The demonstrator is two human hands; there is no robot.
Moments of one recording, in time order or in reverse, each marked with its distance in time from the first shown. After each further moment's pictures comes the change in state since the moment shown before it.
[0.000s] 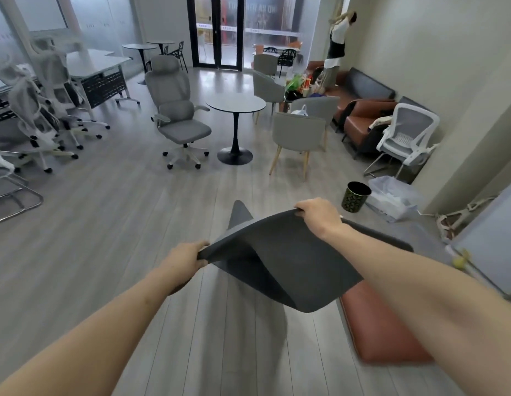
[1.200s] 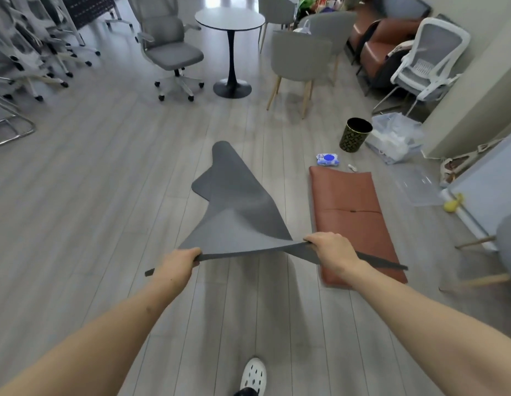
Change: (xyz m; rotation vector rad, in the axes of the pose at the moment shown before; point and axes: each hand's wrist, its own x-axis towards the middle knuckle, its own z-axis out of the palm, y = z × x) left_hand -0.132 0.153 0.273 0.141 -0.091 -0.182; right_hand -0.294 0.245 0.145 -0.032 -0.312 -0.098
